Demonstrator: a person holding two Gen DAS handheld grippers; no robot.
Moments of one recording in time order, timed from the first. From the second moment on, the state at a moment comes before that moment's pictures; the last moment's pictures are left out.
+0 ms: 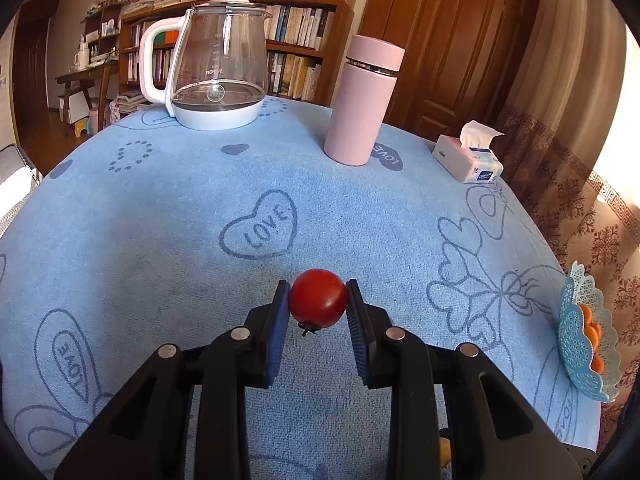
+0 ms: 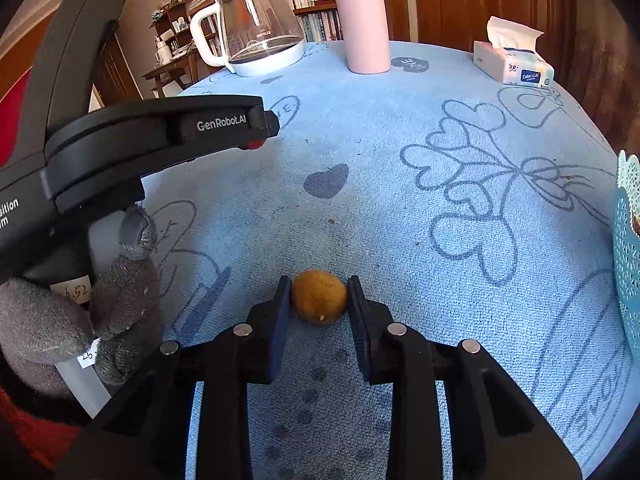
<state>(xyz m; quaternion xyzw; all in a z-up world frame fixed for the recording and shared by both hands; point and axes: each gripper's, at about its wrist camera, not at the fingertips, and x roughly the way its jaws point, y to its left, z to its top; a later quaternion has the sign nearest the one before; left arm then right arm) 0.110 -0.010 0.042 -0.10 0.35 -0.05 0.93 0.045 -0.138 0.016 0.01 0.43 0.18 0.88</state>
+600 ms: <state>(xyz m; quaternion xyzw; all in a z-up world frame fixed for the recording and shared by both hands) 0.105 -0.021 0.042 -0.08 0.35 -0.06 0.93 0.028 -0.162 0.031 0.04 0.41 0.16 0.90</state>
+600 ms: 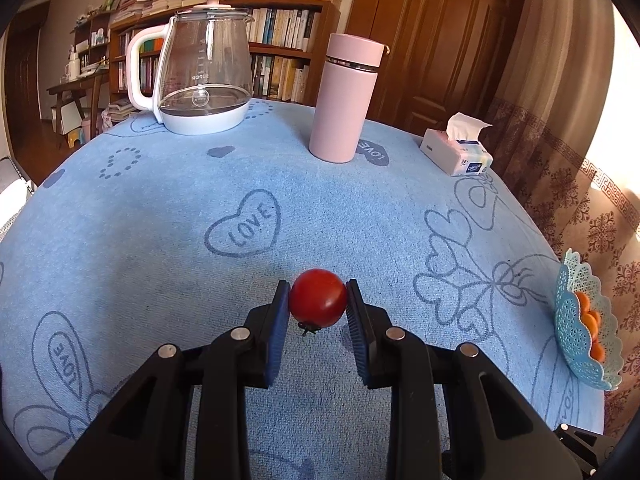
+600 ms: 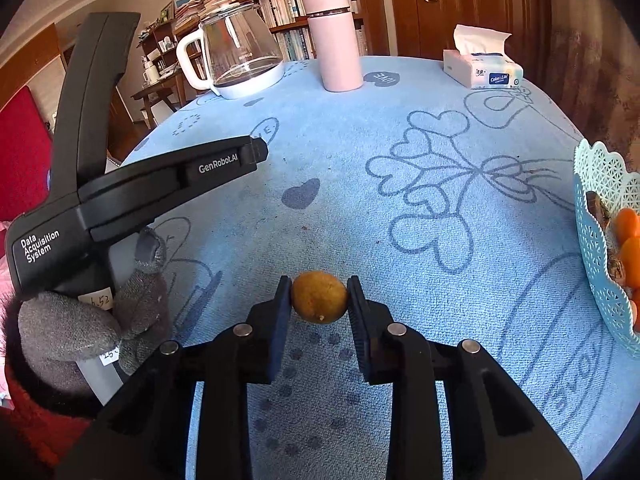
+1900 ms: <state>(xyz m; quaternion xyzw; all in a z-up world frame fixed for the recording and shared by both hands) 0.081 -0.060 0.045 -0.02 0.33 -0.12 0.94 -0.001 -0.255 0.069 0.11 0.36 0.04 0.93</state>
